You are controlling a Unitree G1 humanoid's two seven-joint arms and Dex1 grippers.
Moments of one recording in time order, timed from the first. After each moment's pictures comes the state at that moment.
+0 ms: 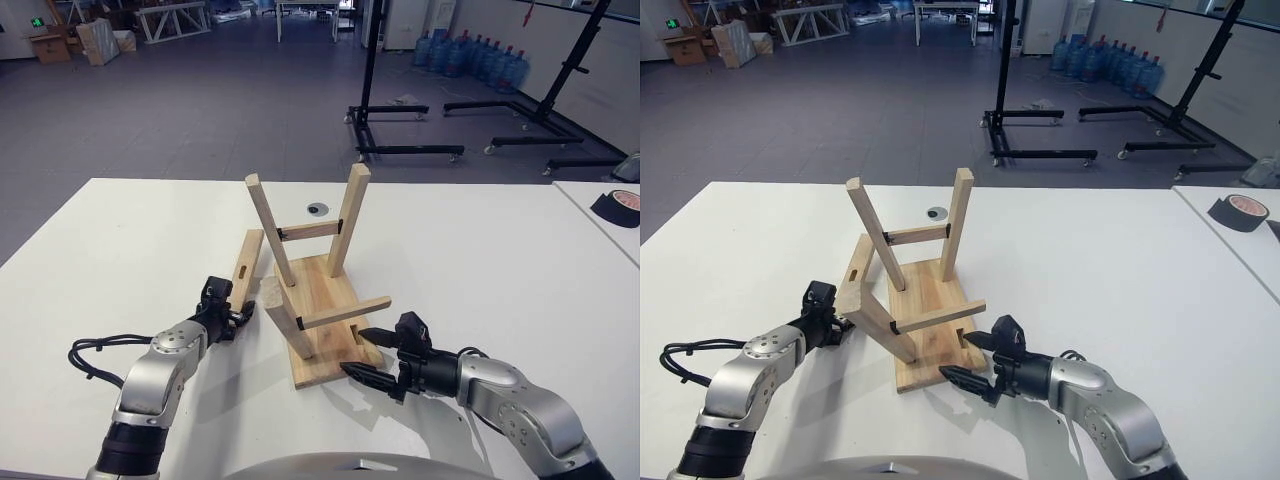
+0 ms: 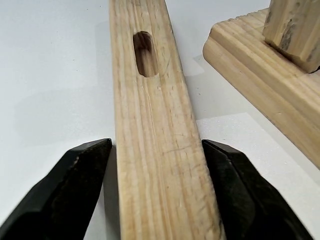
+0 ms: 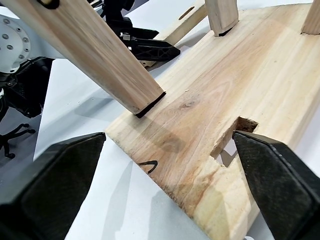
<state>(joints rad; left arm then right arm) 0.02 0.33 -0.03 -0.22 -0.19 0.76 -0.25 0.20 -0.55 0.17 -0.40 0.58 0.62 0.75</state>
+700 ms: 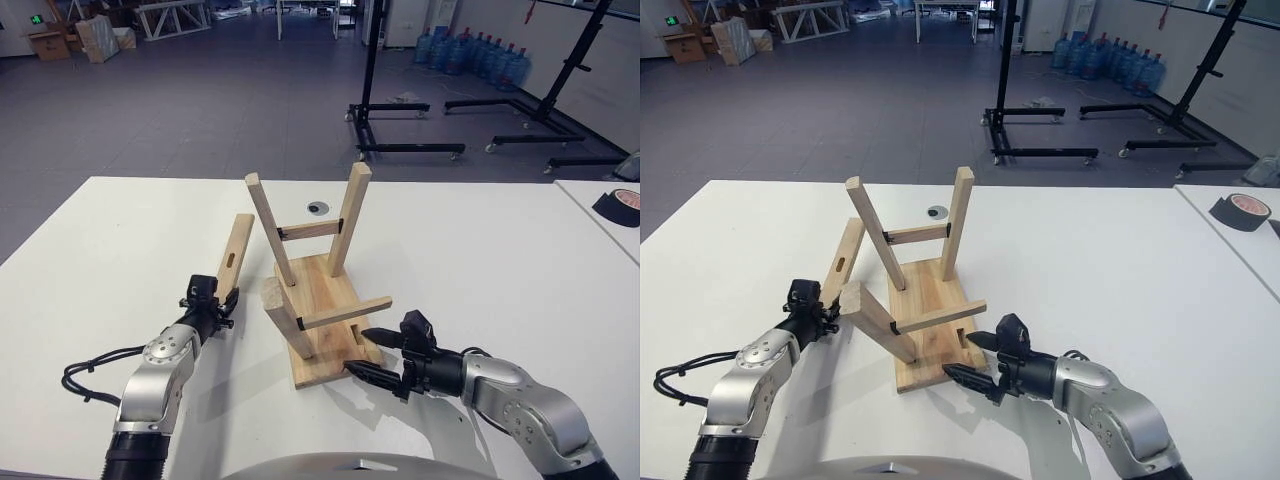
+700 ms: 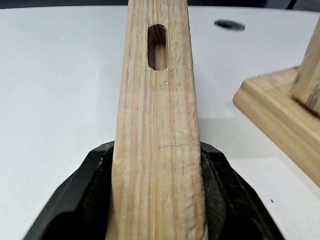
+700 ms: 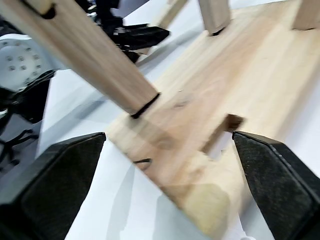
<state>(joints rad) 0.08 0.26 0.10 -0.16 -0.20 0.42 -0.23 0.21 -0.55 0.10 -0.41 0.62 0.65 0.74</state>
